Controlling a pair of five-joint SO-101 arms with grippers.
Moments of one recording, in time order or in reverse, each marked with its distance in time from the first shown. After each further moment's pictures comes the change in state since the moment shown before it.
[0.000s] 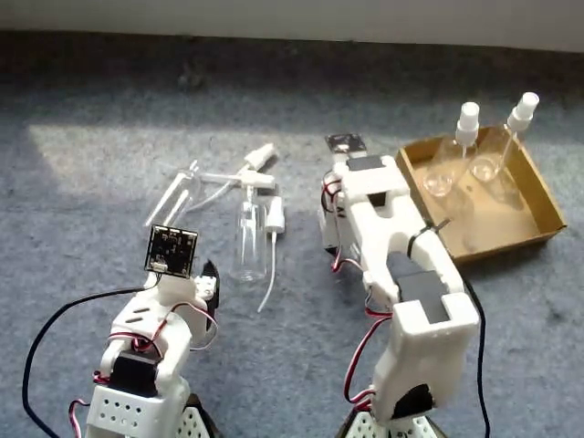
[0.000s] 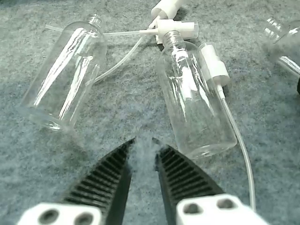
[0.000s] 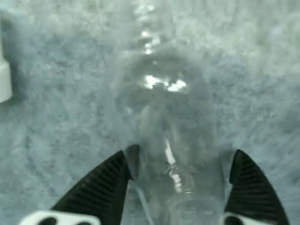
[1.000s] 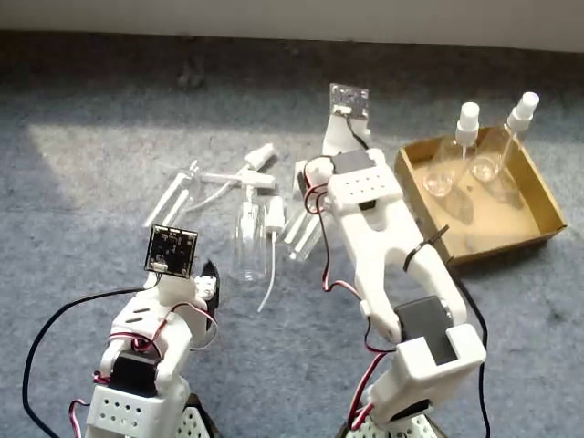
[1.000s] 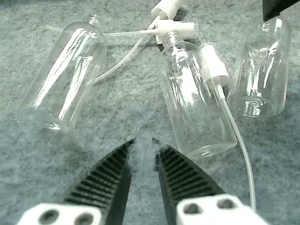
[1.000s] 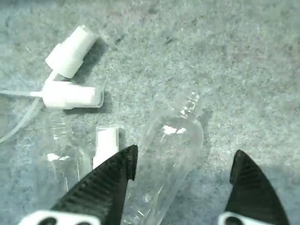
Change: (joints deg) left arm 0.0 0.0 0.0 0.0 0.0; right arm -7.1 -10.9 0.0 -15.6 -24.9
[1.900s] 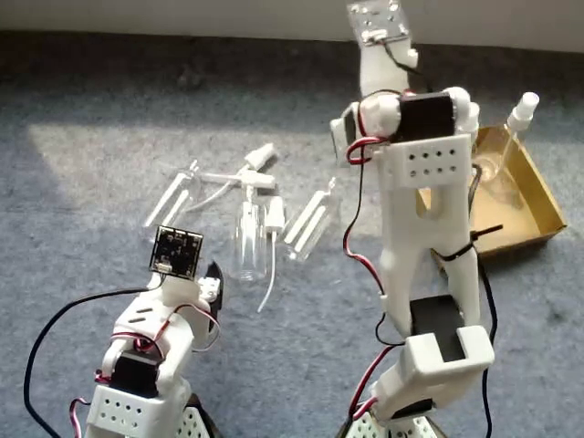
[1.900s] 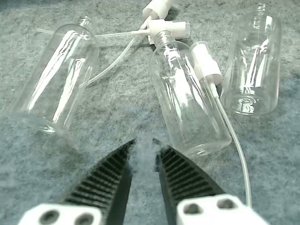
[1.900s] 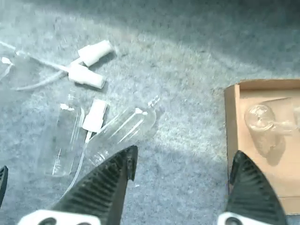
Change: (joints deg) left arm 1.7 0.0 0.0 0.0 0.0; right arm 6.7 0.0 -44.3 43.4 26.8
